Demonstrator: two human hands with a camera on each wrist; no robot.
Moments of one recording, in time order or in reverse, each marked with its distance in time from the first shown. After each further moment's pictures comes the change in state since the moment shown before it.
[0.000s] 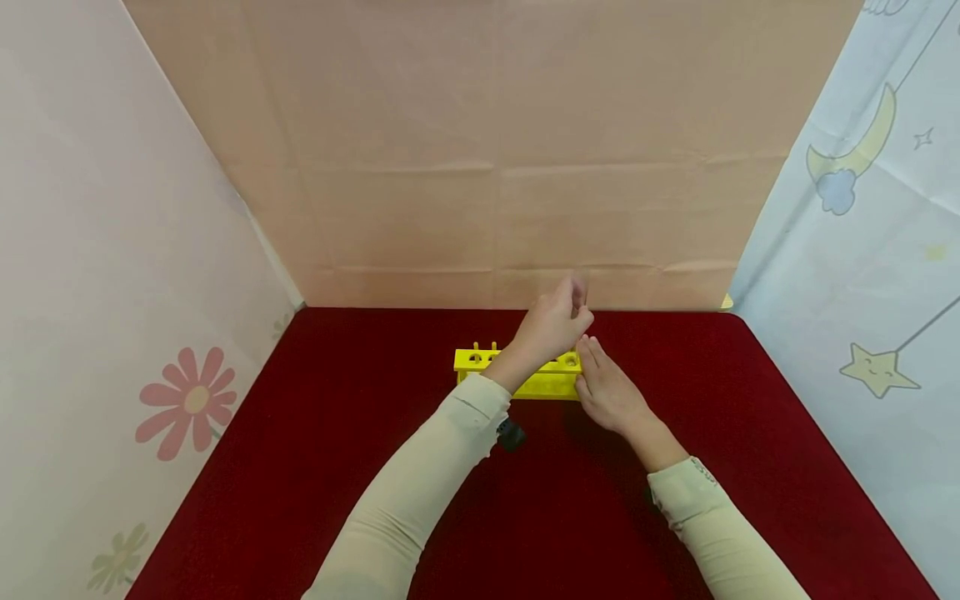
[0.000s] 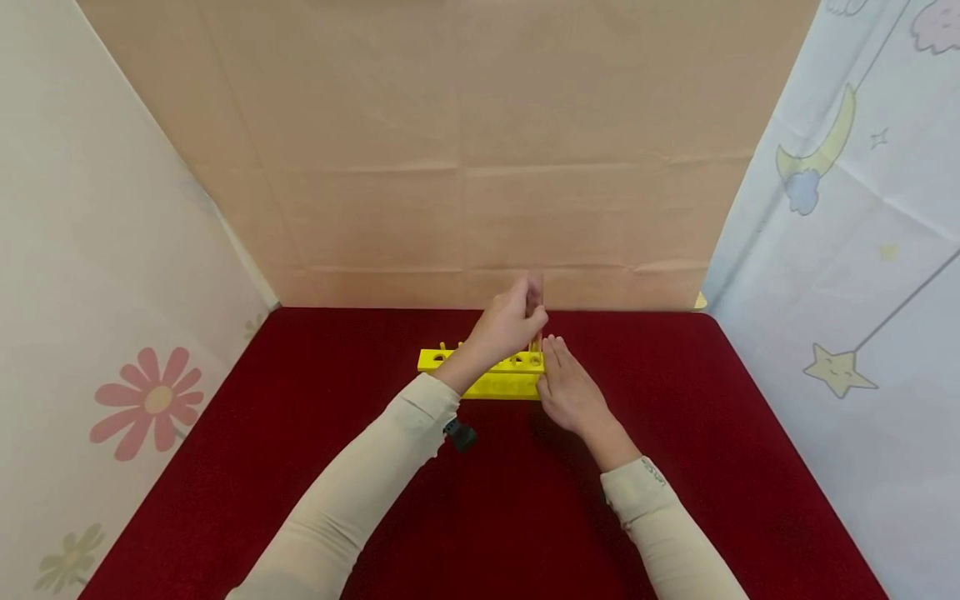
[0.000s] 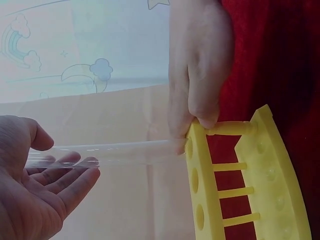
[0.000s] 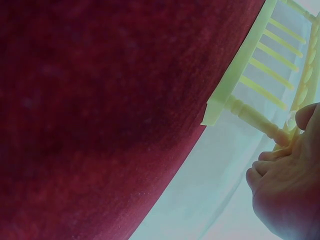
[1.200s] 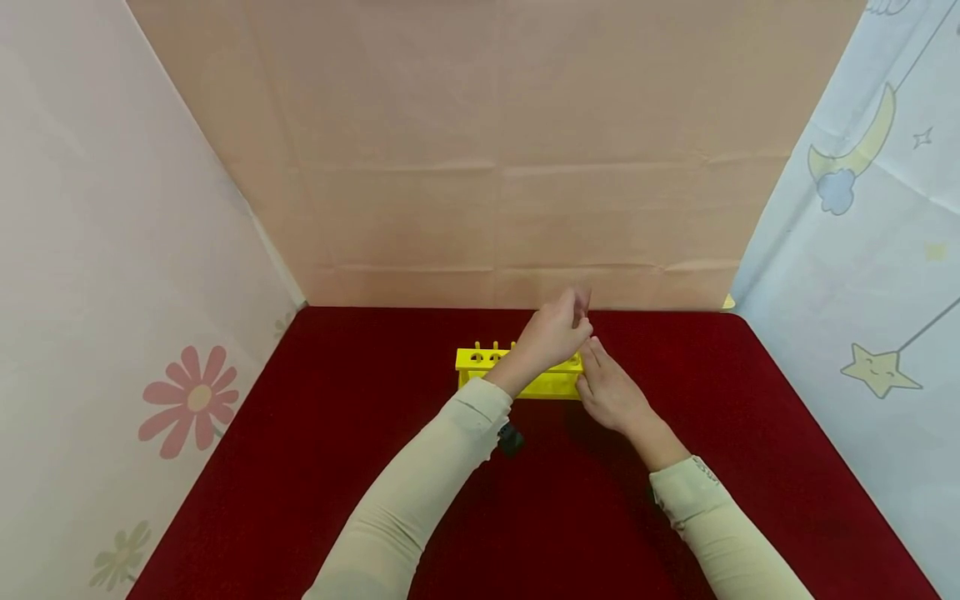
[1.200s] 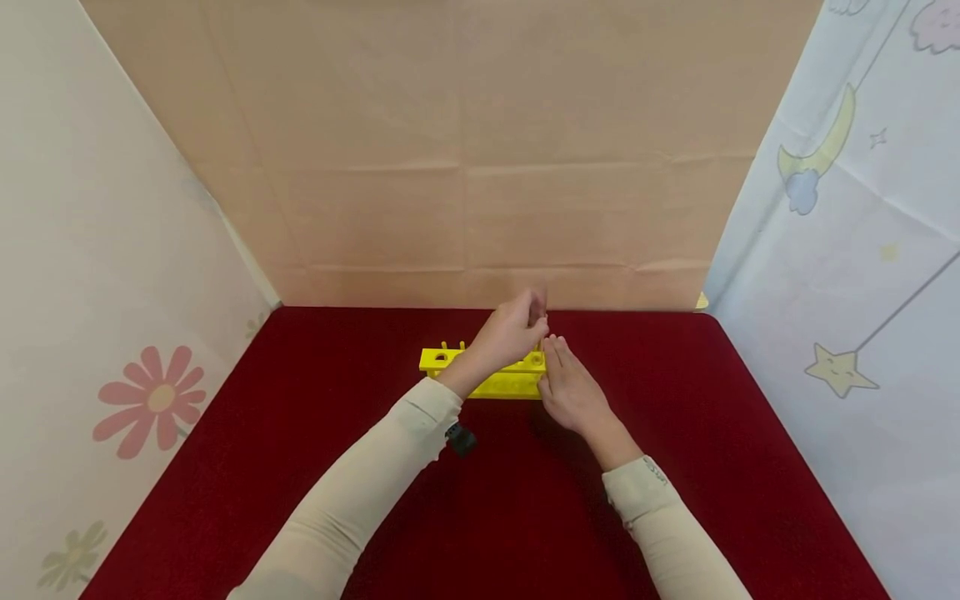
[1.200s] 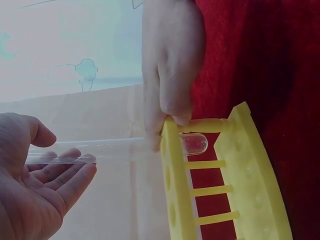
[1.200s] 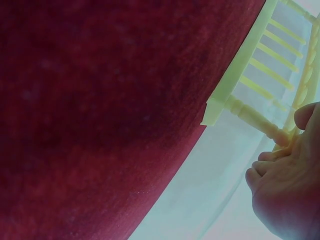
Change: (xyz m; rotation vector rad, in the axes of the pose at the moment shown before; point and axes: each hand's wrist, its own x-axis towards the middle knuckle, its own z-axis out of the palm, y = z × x) left_hand -0.001 -0.008 0.010 0.045 -0.050 -0.022; right_hand -0.001 0.003 -0.003 0.006 -0.011 0.000
